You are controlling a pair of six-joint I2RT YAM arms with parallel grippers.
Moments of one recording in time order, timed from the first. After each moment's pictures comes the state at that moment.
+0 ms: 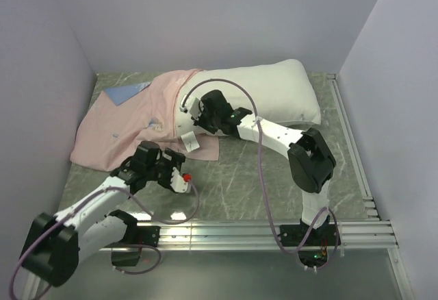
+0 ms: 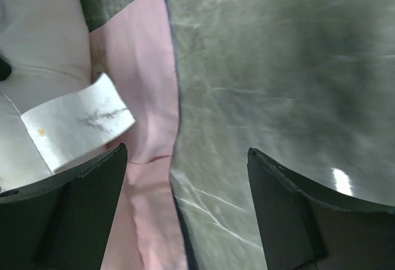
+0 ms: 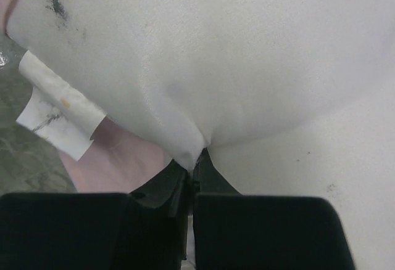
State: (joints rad) left arm -0.43 0.94 0.43 -0.28 0.50 1.40; right arm 0.78 1.91 1.49 -0.27 -0.01 -0.49
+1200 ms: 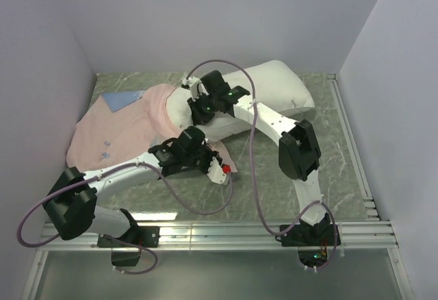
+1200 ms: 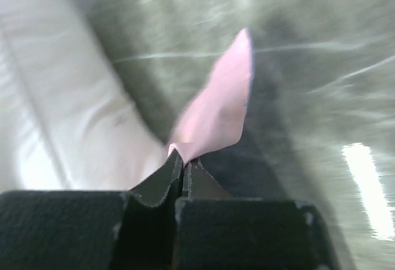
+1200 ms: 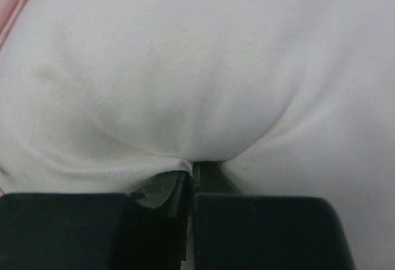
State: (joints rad) left arm -0.82 1.35 0.84 -0.17 0.34 1.23; right arm 0.70 2.10 1.89 -0.57 -0.38 -0.12
